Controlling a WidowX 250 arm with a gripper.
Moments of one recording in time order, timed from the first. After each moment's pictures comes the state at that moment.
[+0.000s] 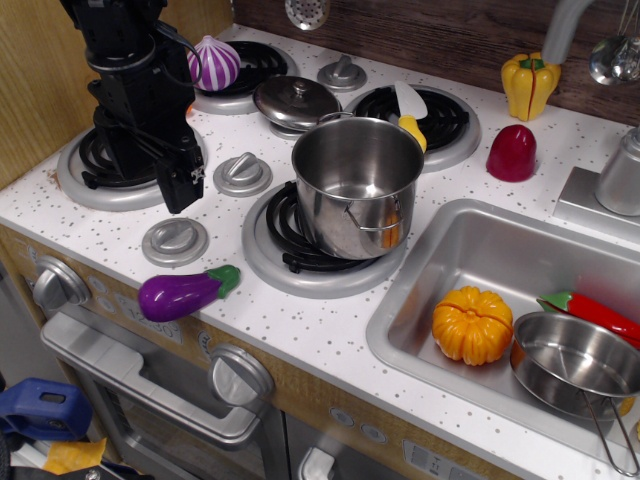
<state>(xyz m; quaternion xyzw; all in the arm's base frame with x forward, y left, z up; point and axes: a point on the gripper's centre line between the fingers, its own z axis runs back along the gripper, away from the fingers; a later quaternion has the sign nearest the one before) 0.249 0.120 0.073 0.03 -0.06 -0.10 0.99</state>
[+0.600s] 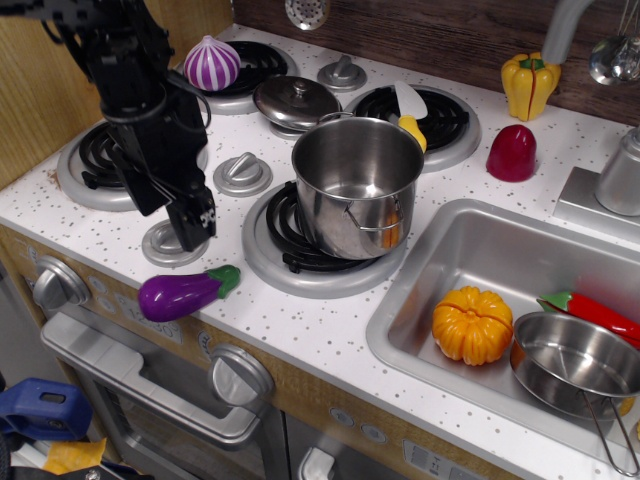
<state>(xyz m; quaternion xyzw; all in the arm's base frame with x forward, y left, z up) 0.246 0.110 0.041 0.02 -0.08 -0.13 0.99</state>
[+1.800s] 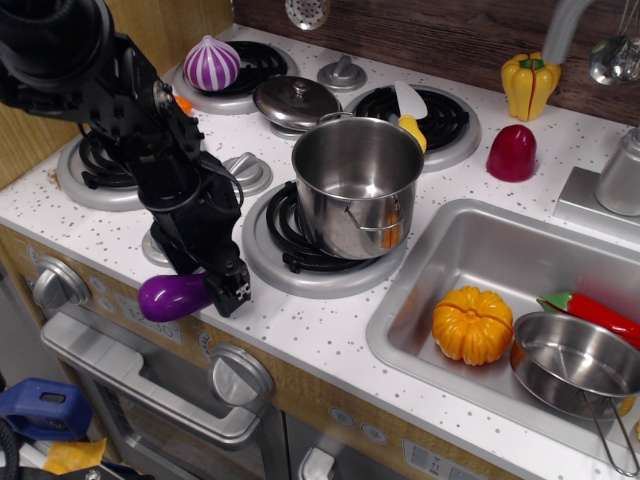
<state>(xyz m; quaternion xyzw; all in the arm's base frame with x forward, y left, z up) 0.238 0.079 -0.002 0.00 -0.10 -0.14 0.99</state>
